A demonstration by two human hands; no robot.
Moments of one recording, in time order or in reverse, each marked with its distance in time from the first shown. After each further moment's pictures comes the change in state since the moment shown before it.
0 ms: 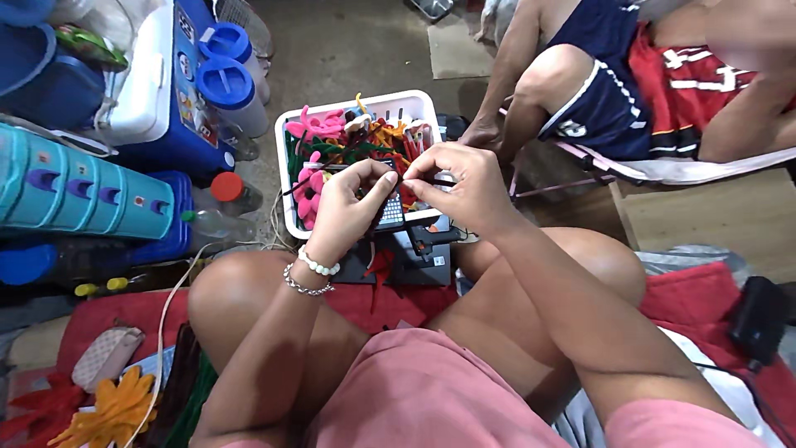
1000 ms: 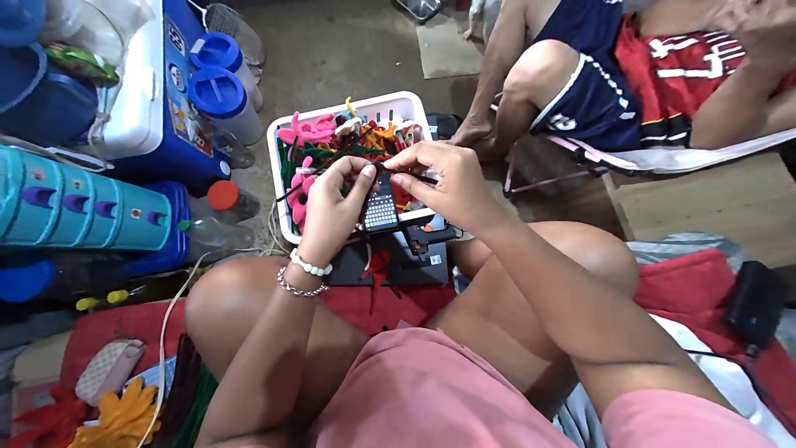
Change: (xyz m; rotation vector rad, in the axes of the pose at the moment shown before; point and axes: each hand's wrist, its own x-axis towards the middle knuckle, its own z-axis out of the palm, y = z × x) left_hand 0.006 -0.002 0.002 0.102 0.072 0.024; right_hand 0.001 0.009 0.005 0.000 0.008 0.039
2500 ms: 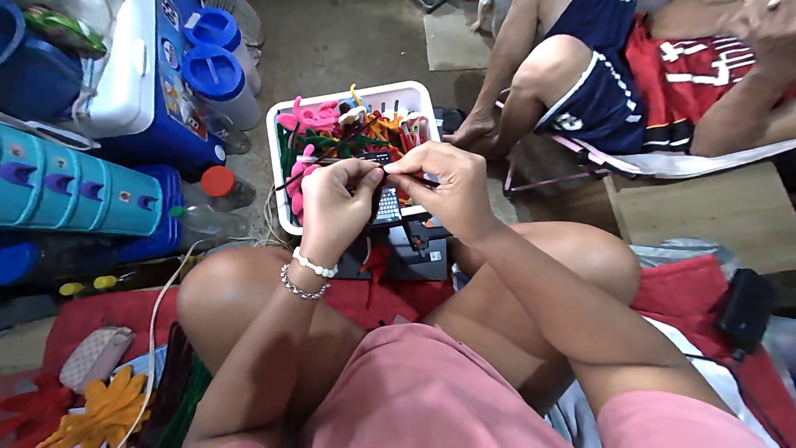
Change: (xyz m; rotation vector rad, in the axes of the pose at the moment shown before) left_hand -0.008 0.001 -0.002 0.236 0.122 0.161; right_hand -0.006 -0.006 0.021 0.006 0.144 -0.073
